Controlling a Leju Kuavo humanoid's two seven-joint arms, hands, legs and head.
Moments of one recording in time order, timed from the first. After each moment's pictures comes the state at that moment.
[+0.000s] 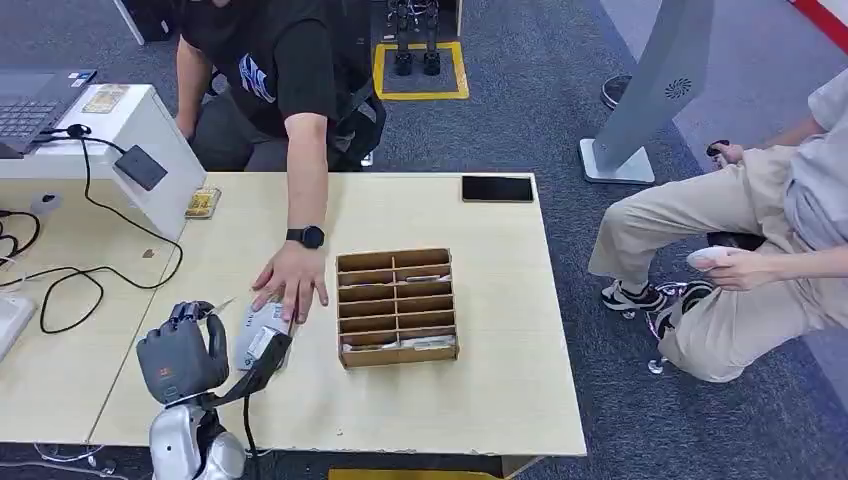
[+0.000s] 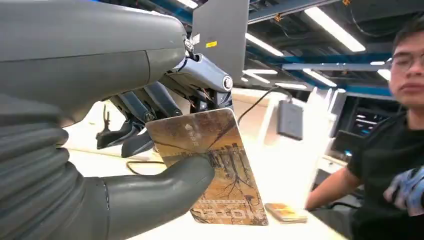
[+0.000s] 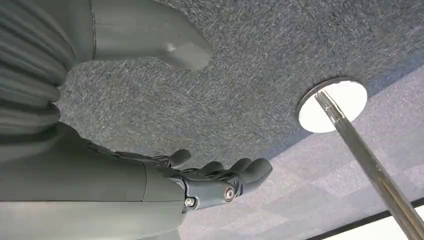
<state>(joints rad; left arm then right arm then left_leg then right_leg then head) -0.01 -0.28 0.14 -1.44 -1.50 0.70 -0.09 -0.14 0.33 -1.56 -0.67 0.70 -0.67 -0.67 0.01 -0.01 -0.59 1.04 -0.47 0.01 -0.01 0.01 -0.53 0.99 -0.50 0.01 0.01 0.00</state>
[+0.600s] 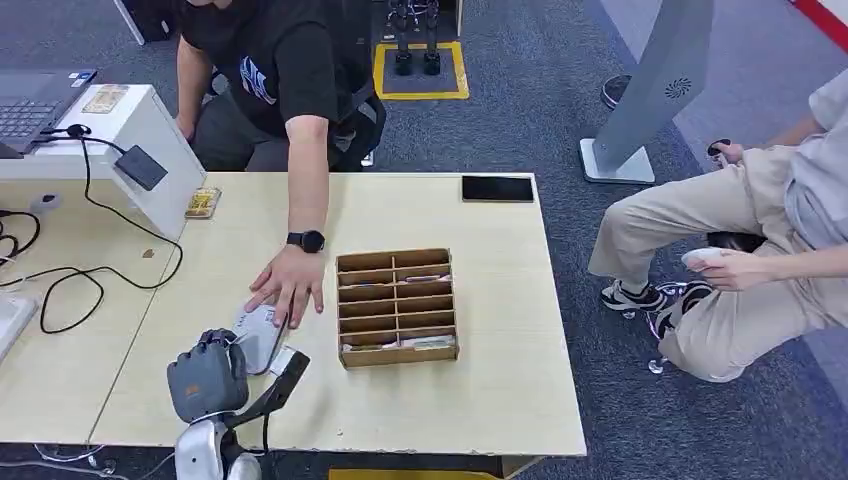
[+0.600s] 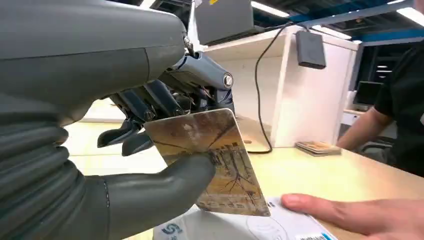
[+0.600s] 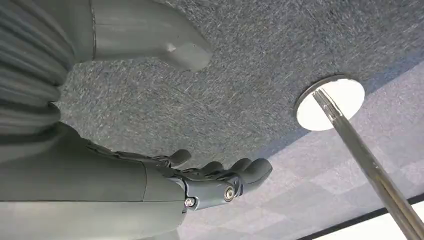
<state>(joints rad) 0.00 -0.25 0.09 -1.25 -1.56 0.70 0.09 -0.14 0.33 -1.56 -0.68 0.69 -0.67 -0.67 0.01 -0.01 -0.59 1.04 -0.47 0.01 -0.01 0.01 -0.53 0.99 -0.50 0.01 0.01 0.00</state>
